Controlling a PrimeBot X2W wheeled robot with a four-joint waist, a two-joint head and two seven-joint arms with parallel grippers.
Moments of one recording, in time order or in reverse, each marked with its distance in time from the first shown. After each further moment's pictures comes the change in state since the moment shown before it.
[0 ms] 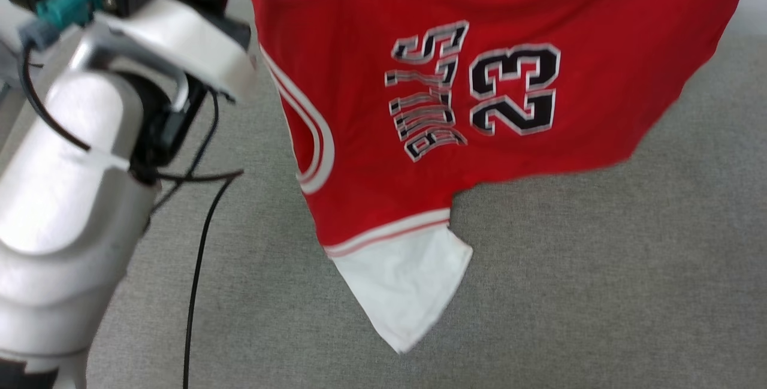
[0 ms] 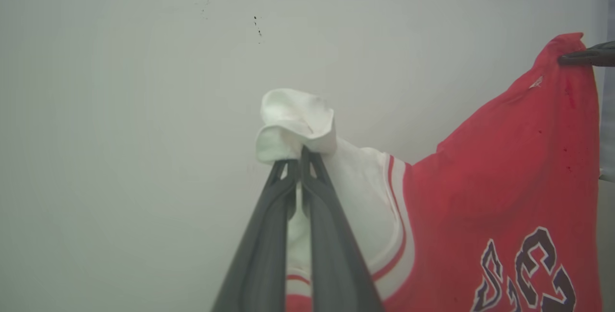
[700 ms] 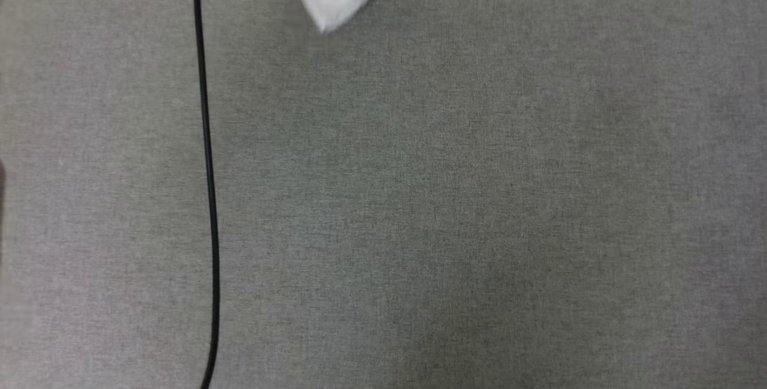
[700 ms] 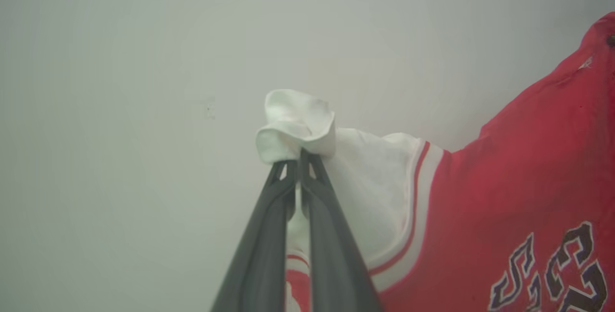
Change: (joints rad) left arm -0.764 -0.095 -0.035 0.447 0.094 -0.089 -0.032; right arm -0.548 0.125 -0.146 0.252 -0.245 0.000 0.005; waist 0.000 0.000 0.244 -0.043
